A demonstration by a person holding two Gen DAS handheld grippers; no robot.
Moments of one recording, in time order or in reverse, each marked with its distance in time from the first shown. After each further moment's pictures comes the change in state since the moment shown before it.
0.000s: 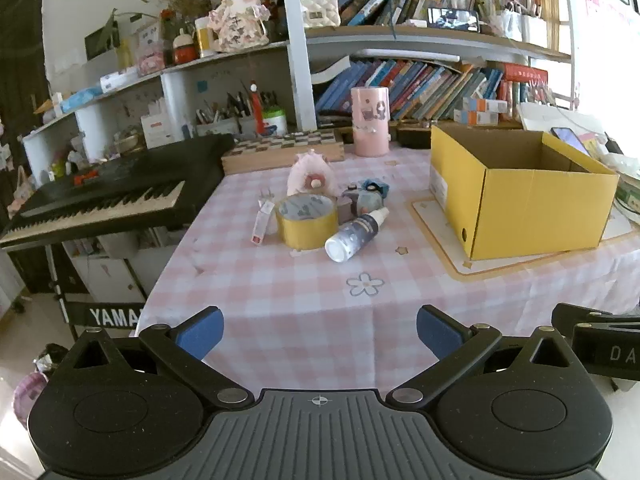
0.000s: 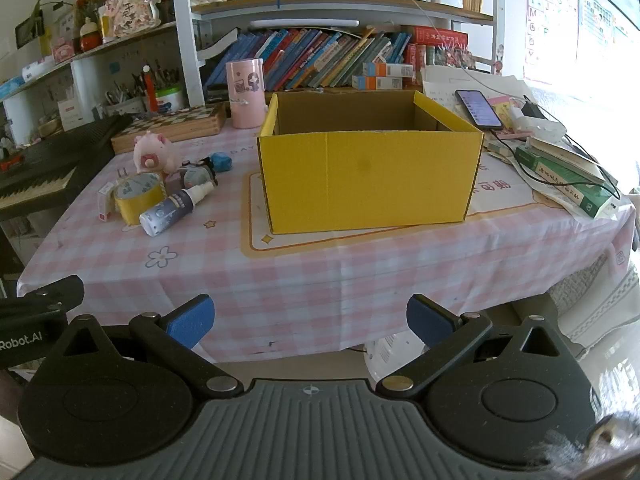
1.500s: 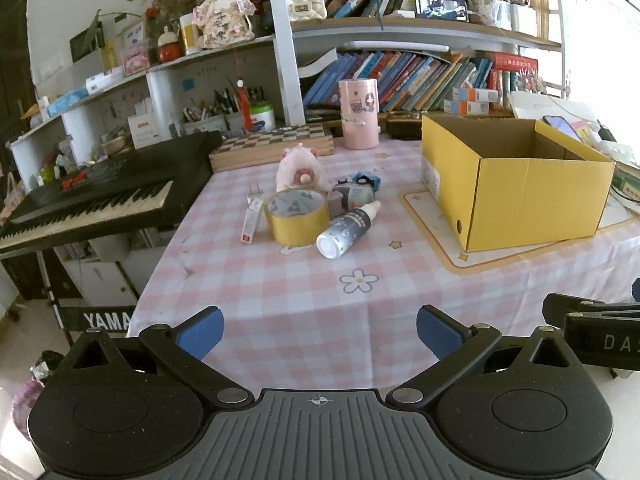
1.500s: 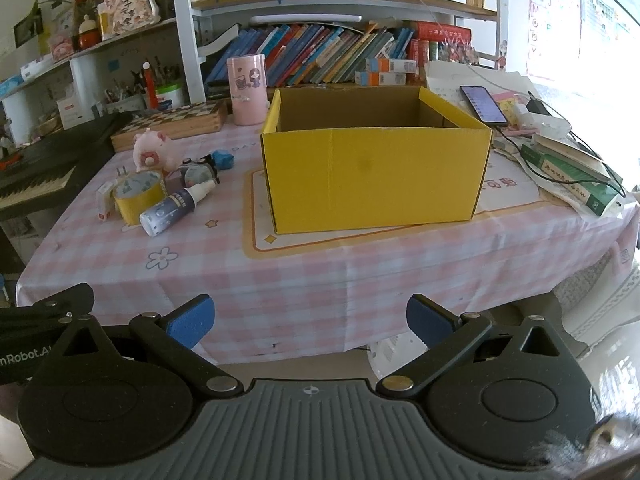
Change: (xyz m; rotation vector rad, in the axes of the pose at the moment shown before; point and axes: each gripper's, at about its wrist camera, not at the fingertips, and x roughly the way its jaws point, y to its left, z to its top) left arm 0.008 -0.003 0.001 0.032 0.014 -0.020; right arm 0.010 0.001 0.002 -0.010 0.012 0.012
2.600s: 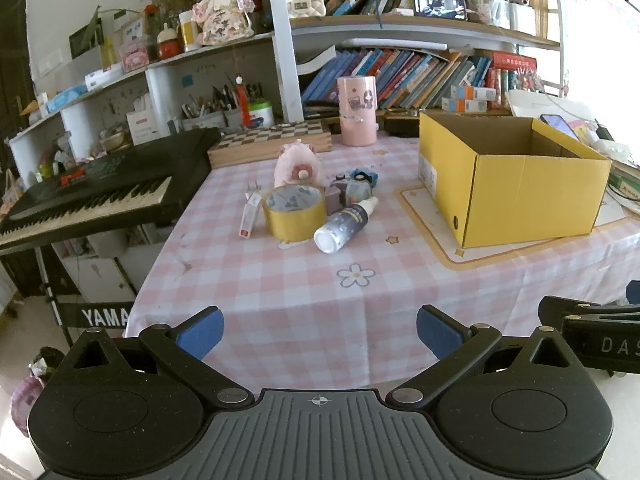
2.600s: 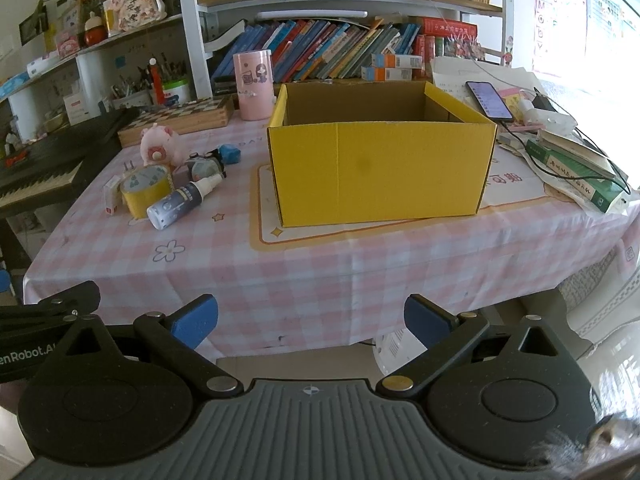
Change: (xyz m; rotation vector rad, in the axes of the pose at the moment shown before) left arm 0.001 -0.002 -0.004 -0.007 0.006 -0.006; right arm -0.003 0.003 -0.004 -0.003 0.011 0.020
